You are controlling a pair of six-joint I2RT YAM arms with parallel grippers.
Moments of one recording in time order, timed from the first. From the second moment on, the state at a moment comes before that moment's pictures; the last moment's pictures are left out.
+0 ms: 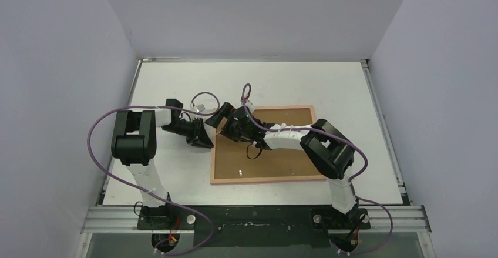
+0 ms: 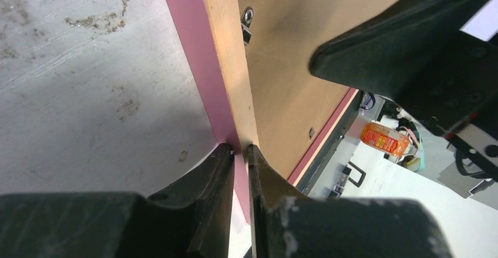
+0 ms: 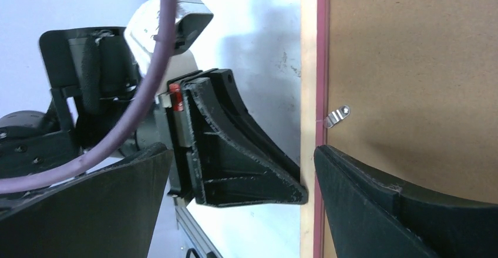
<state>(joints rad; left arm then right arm) -0.02 1.92 1.02 -0.59 0.91 0.02 0.89 1.97 1.17 0.34 0.00 1.23</state>
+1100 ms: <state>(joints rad) -0.02 1.93 1.01 -0.57 0.92 -0.01 0.91 2.06 1.22 0.32 0.01 1.24</state>
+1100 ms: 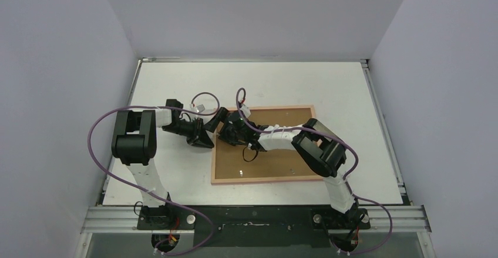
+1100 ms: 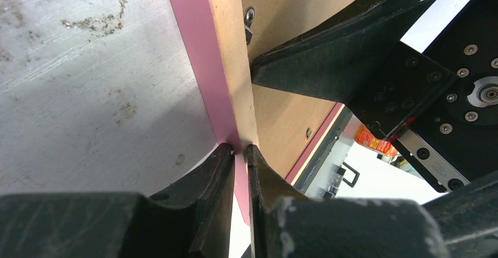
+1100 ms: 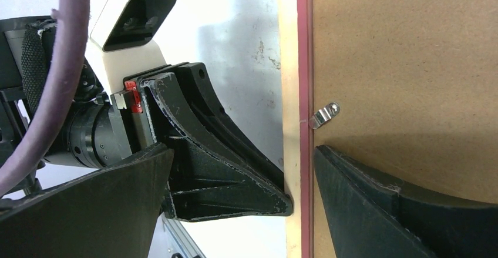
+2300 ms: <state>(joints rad) -0.02 1.94 1.02 -0.57 0.94 -0.02 0.93 2.09 1.29 0.27 0.09 1.20</state>
